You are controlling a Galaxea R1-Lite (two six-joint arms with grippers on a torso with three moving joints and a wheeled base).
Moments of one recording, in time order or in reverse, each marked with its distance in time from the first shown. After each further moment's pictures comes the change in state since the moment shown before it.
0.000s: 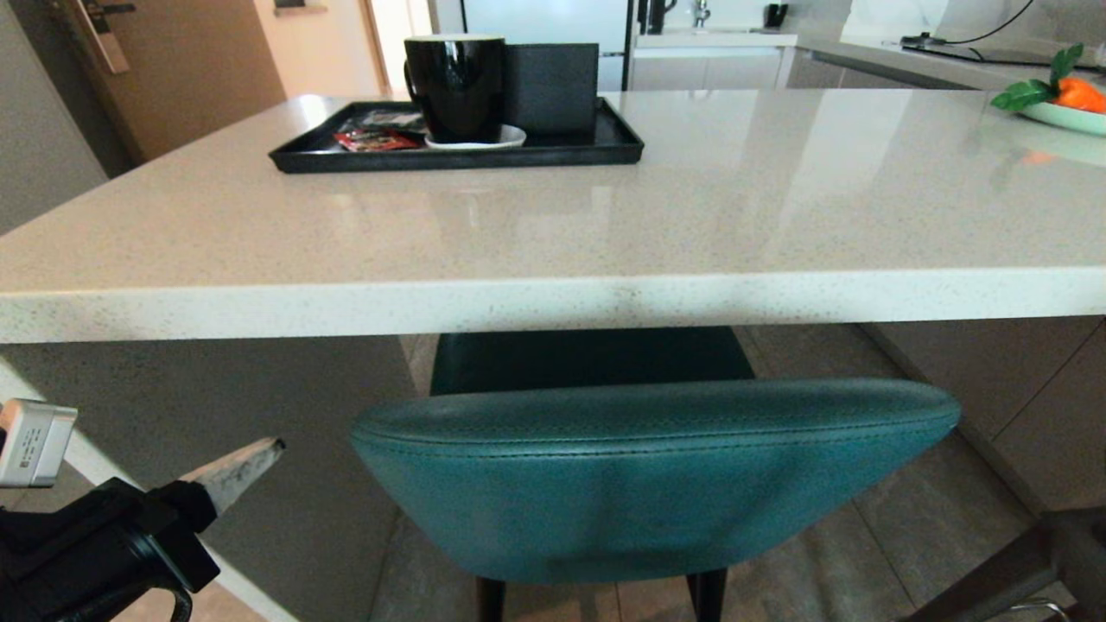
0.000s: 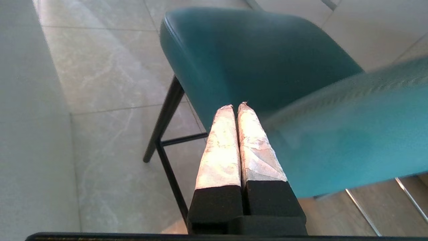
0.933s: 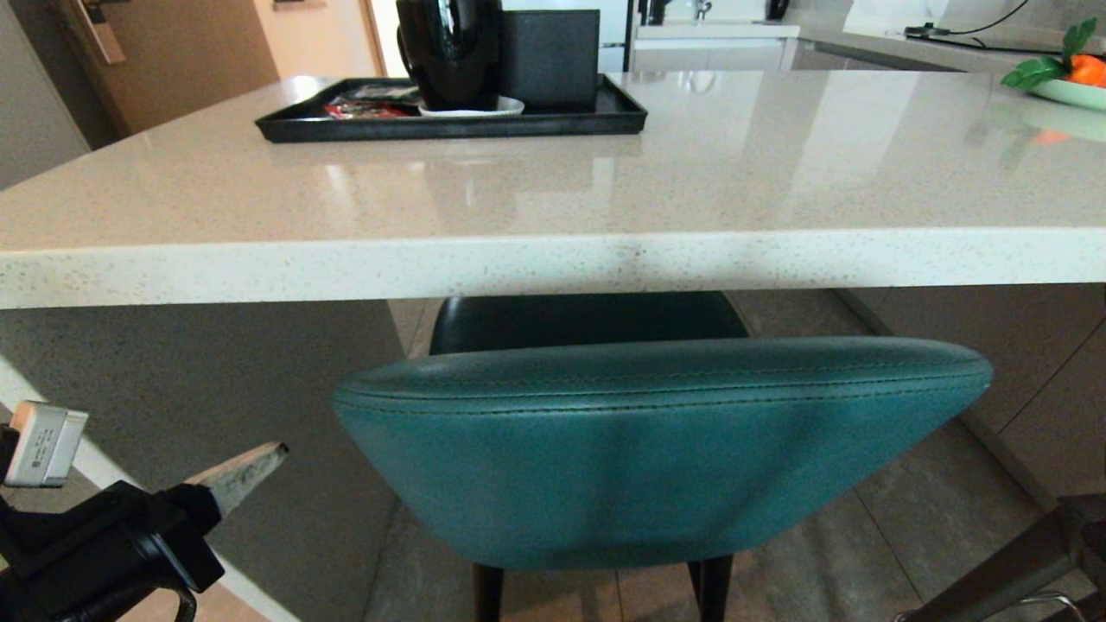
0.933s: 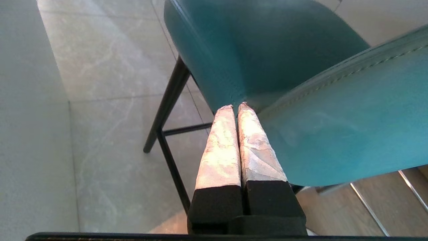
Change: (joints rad) left arm -0.001 0.021 0.000 0.010 0.001 -0.004; right arm 0.002 0.013 0.002 0.002 0.044 0.017
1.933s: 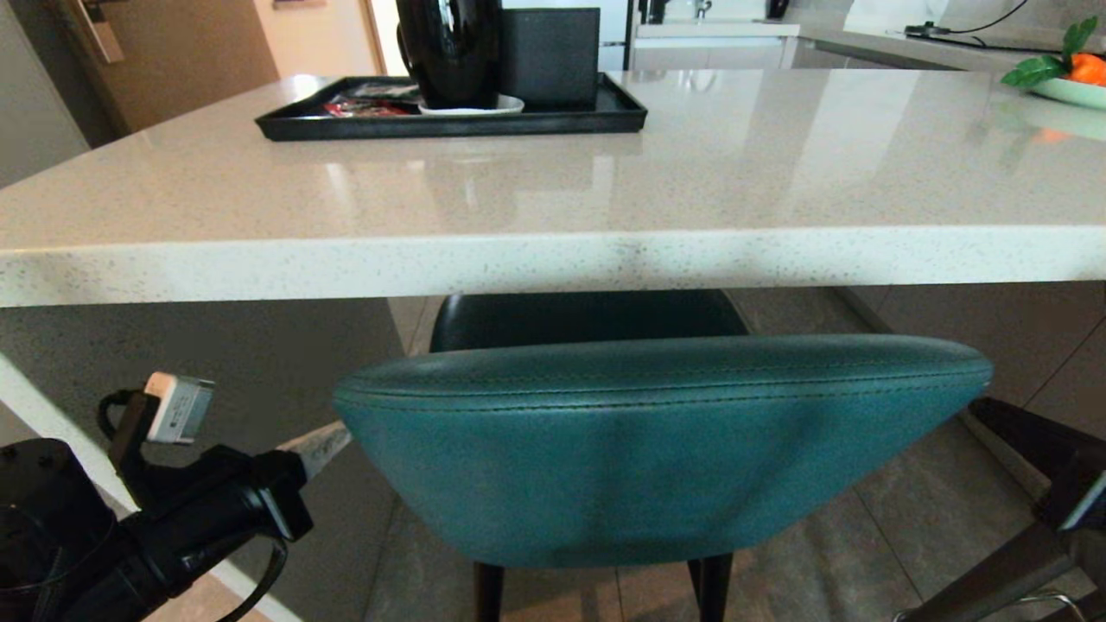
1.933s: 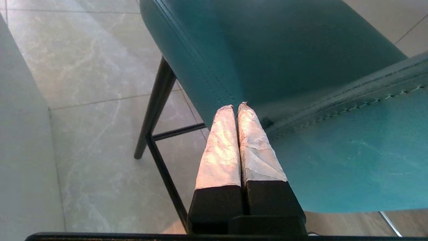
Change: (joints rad) left arm -0.123 0.307 -0.064 -0.237 0.073 0.021; right arm -0.020 0.507 -0.067 -0.453 0.071 0.030
